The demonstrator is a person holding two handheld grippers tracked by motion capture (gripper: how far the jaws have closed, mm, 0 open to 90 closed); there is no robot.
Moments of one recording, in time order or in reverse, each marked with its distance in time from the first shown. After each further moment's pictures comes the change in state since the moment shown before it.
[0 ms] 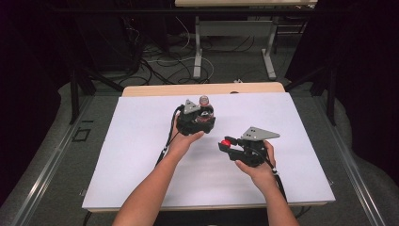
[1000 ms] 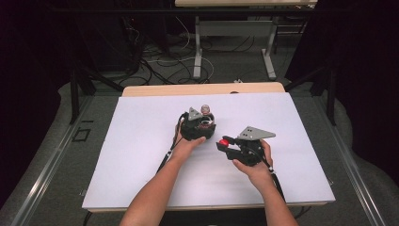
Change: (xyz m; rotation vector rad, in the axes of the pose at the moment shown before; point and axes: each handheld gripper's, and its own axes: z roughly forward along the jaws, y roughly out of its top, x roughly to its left) left arm 0.008 -0.035 0.031 0.042 -0.003 -0.012; right arm 0.000 -0.002 0.011 -0.001 -0.002 -0.012
